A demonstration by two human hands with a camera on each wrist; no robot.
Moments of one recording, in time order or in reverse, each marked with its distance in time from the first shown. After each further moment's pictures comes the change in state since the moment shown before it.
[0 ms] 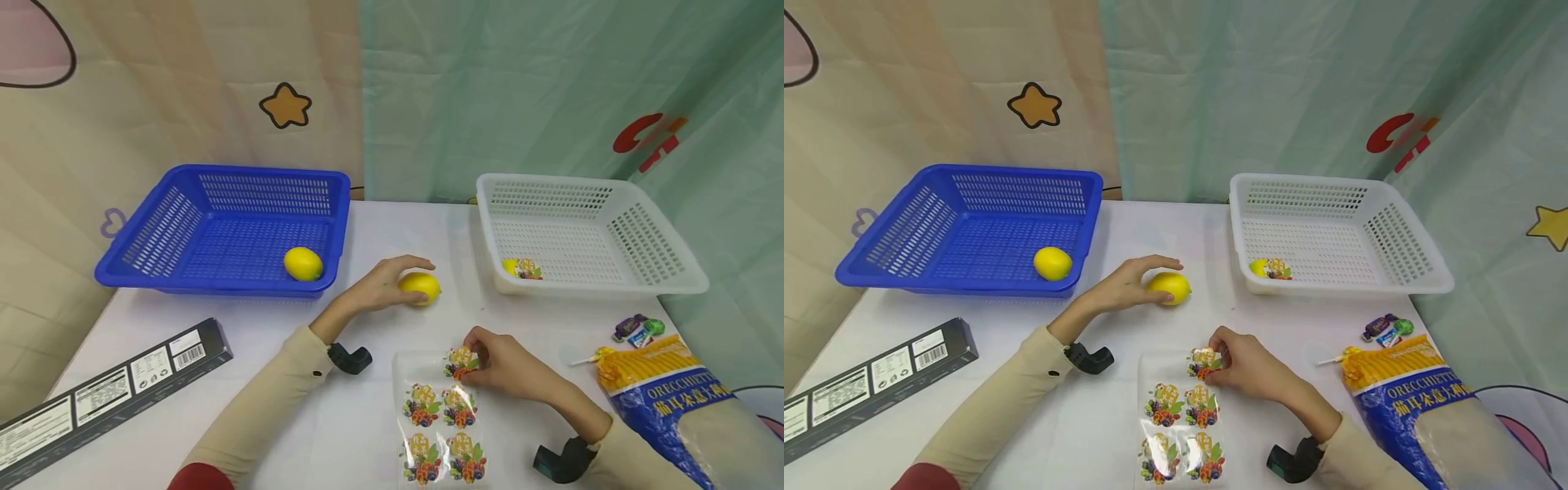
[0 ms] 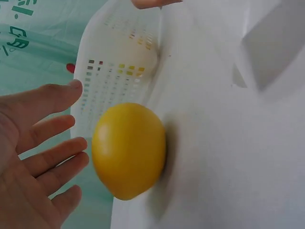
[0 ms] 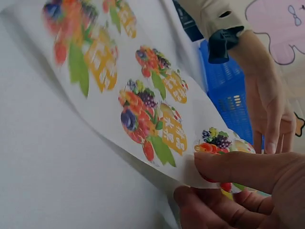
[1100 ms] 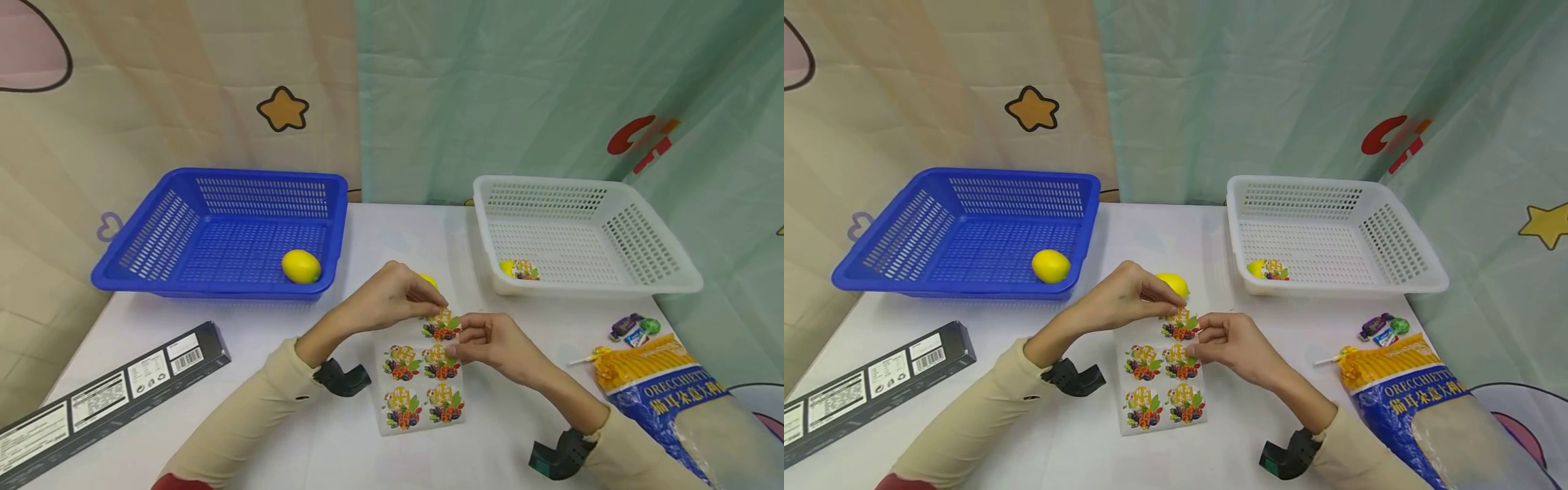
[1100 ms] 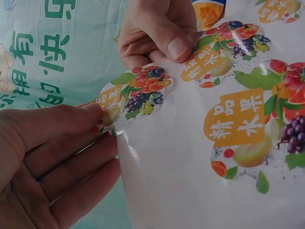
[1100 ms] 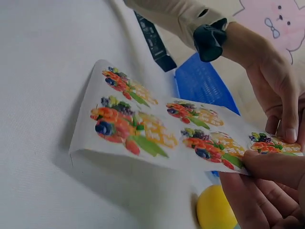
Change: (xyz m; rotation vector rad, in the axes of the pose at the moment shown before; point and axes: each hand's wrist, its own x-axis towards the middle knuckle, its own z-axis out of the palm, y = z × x) left_hand -0.023 0.072 -0.007 -0.007 -0.058 0.209; right_hand 0.007 -0.030 -0.013 0.525 0.030 -0.005
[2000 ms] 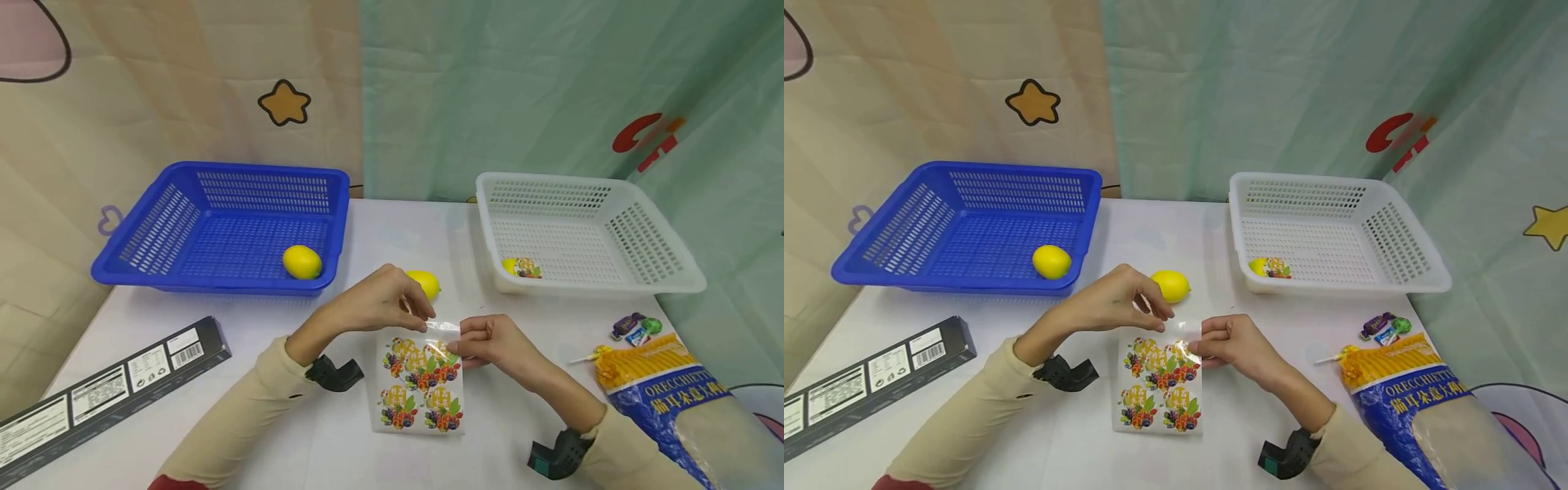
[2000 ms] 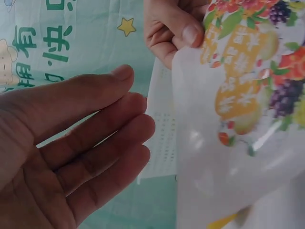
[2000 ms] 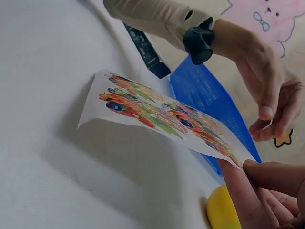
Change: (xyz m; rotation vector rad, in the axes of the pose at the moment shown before) left_hand -0.009 -0.002 -0.007 0.070 -0.144 -0.082; right_hand 0.003 0.010 0.002 0.140 0.045 0.190
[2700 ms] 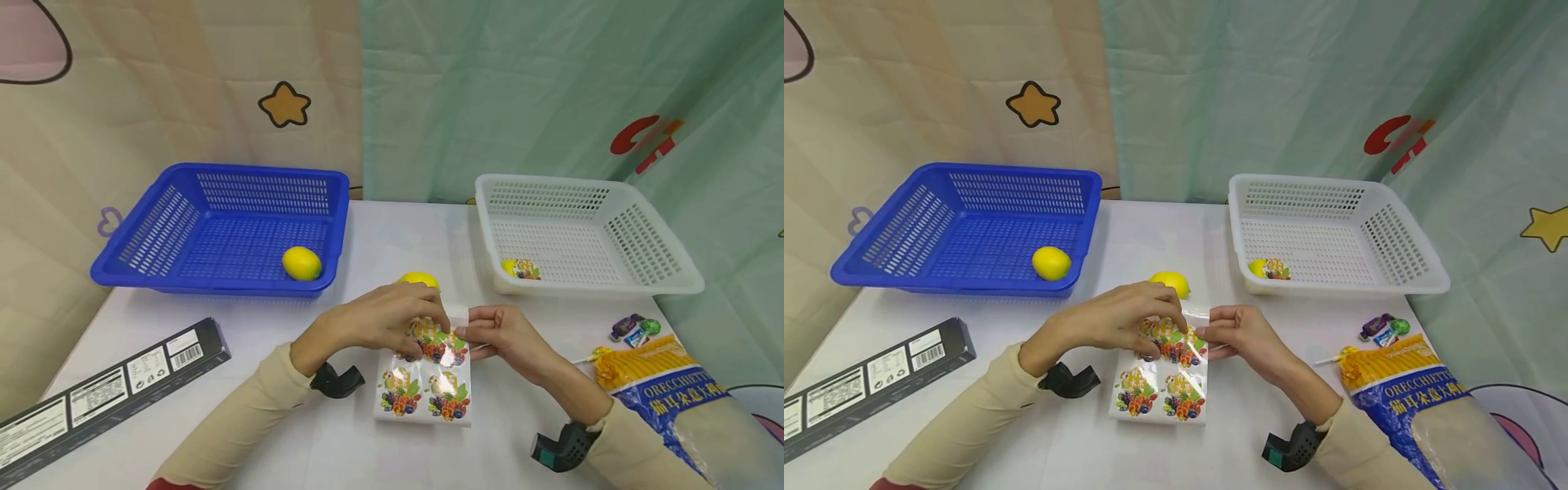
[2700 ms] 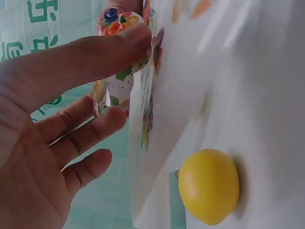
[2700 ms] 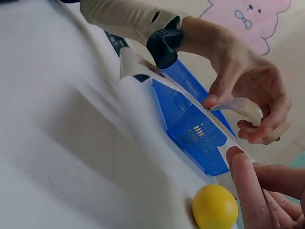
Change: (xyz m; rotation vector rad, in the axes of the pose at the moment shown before) left_hand -0.003 0.004 0.010 0.347 -0.102 0.156; right_hand 0.003 -0.005 -0.012 0.113 -0.007 -0.042
